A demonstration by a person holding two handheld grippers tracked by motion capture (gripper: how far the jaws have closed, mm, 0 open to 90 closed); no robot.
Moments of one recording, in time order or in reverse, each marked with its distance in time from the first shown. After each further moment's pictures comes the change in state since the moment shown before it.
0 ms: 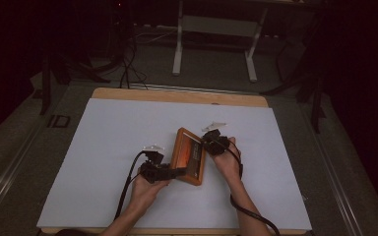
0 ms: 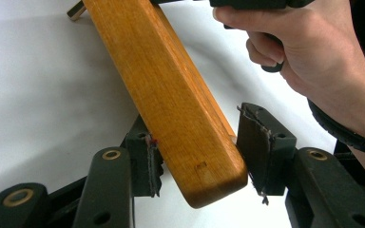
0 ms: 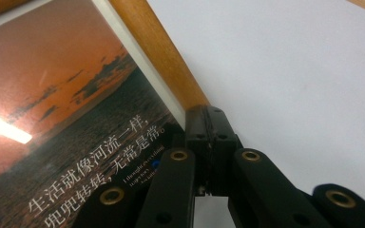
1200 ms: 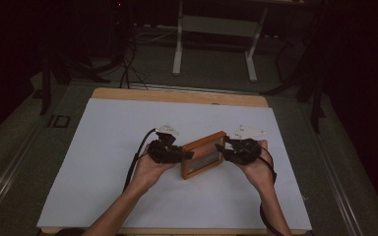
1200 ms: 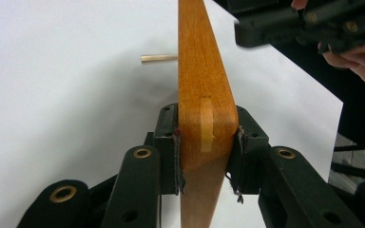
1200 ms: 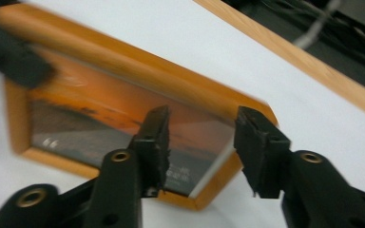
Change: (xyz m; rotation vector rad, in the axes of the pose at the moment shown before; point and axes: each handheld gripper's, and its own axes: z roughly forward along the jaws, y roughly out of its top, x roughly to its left) left arm -0.034 0.069 -0.012 0.045 0.011 0.284; right arm -0.014 -0.015 -0.119 -0.176 0.069 -0.139
